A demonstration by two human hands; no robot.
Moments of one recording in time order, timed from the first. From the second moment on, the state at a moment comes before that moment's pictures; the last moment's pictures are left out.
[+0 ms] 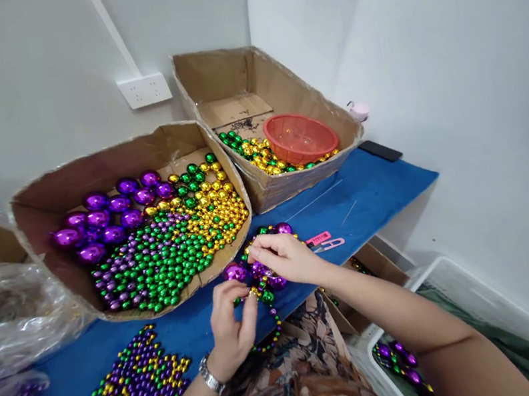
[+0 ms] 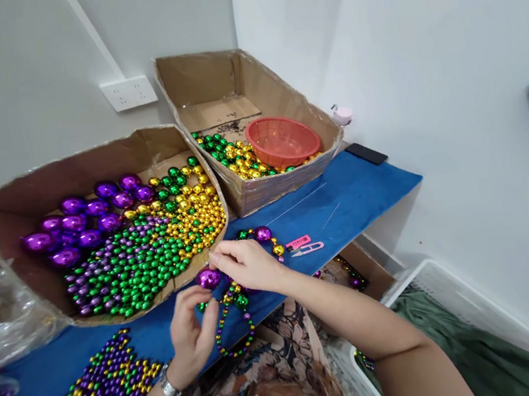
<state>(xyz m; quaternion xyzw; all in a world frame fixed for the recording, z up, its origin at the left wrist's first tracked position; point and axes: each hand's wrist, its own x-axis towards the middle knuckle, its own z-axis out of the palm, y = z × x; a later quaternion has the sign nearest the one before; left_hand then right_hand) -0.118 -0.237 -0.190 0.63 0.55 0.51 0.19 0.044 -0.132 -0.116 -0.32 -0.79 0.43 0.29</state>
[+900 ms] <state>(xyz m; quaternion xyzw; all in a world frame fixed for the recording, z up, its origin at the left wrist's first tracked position) -0.139 -0.198 -0.217 0.50 0.53 0.51 0.46 0.162 -0.062 -0.213 -0.49 -0.85 0.17 0.12</state>
